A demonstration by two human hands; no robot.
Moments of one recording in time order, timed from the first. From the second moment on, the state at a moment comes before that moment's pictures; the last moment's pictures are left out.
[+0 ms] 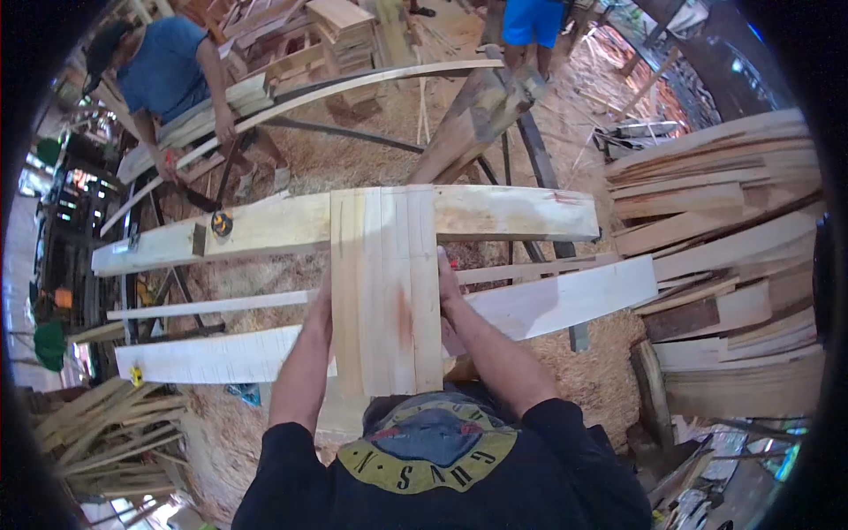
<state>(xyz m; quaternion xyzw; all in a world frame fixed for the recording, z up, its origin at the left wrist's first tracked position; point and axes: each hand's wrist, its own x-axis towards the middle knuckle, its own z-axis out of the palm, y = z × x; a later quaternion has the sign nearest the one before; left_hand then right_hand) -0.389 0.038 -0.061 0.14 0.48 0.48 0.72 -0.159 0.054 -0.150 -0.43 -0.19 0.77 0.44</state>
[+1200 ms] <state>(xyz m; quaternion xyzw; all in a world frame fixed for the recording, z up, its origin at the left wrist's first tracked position) 0.214 0.023 0.086 0.53 0.10 0.23 0.81 0.399 -0.174 0.053 -0.28 -0.07 0.46 0.84</state>
